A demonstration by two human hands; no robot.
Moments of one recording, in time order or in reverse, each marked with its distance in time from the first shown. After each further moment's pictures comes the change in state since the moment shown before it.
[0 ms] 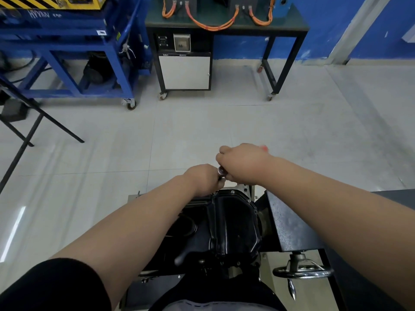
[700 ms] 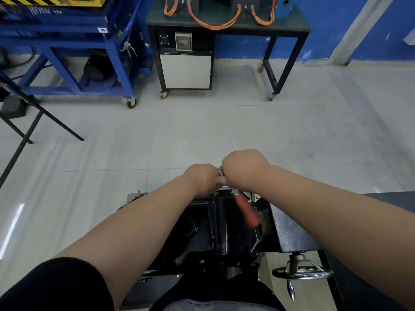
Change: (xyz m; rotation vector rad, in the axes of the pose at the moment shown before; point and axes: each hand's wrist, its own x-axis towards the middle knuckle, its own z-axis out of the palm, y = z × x) left_hand 0.000 -0.007 0.003 0.023 0.021 -0.028; right_hand 0.003 -0.016 0.004 0.080 -0.138 0.209
